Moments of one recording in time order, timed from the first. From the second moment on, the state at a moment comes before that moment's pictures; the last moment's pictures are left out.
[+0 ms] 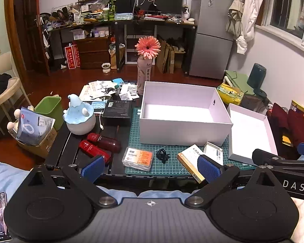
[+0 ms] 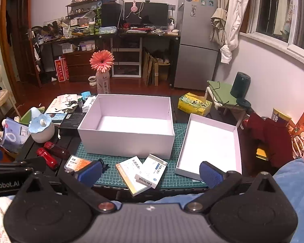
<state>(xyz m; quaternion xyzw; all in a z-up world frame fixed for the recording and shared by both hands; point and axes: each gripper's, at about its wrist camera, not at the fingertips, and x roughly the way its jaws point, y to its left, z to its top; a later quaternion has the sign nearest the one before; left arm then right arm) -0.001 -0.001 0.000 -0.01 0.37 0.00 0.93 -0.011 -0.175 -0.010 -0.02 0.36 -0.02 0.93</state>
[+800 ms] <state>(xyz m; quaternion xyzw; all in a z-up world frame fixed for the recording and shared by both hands) -0.005 -0.005 0.001 -0.01 0.36 -0.01 0.93 -0.009 -0.181 -0.015 0.00 0.36 -0.01 0.93</state>
